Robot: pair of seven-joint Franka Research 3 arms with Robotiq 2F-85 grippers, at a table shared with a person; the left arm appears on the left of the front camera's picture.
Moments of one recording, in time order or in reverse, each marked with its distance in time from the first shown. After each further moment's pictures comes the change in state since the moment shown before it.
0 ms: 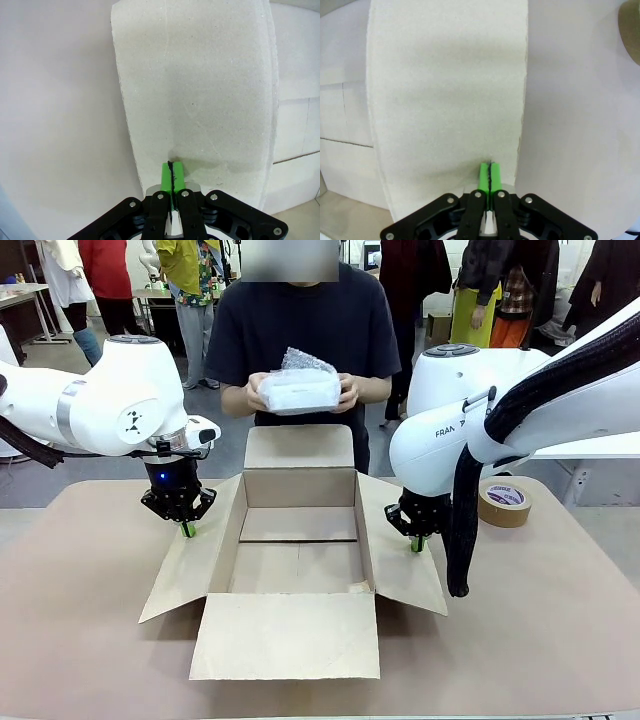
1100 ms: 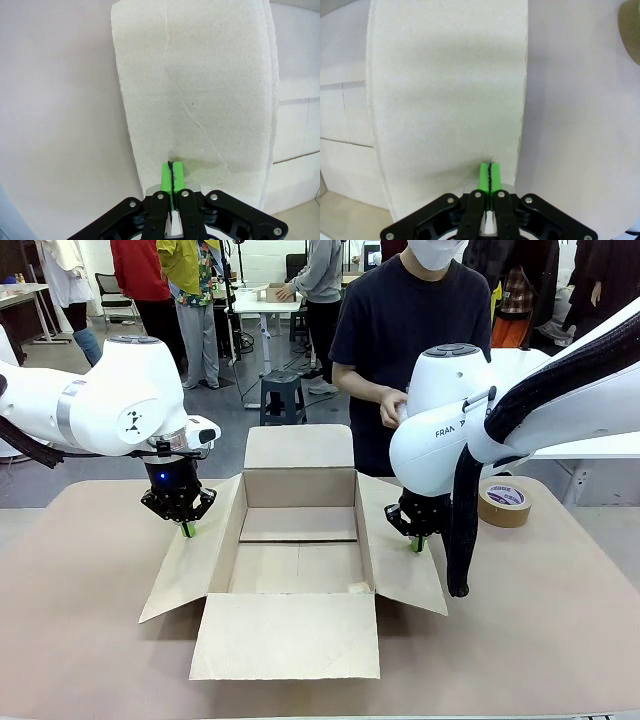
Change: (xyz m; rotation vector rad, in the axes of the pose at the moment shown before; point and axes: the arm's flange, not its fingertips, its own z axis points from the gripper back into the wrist) left arm 0.000 0.000 0.000 0.000 0.000 0.000; right arm 0.000 0.000 0.000 0.000 0.000 0.000
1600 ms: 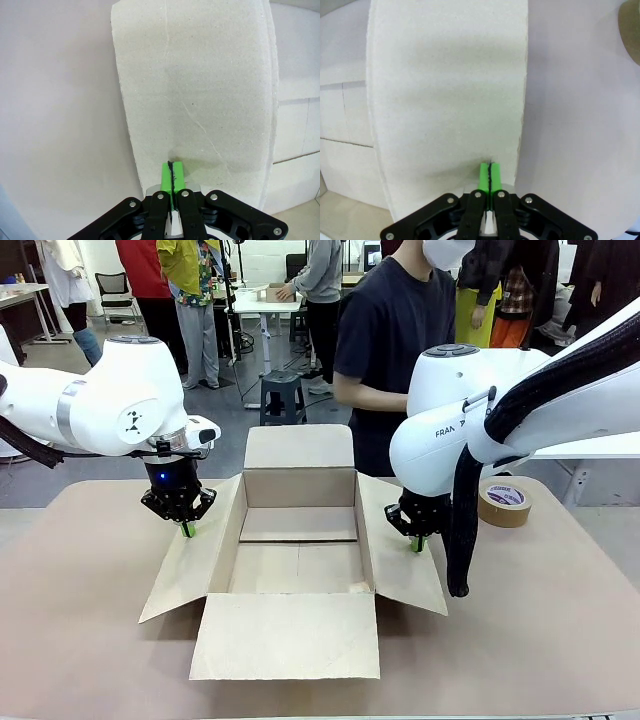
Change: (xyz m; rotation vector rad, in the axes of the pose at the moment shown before) left arm 0.000 0.000 0.000 0.000 0.000 0.000; right arm 0.000 0.000 0.000 0.000 0.000 0.000
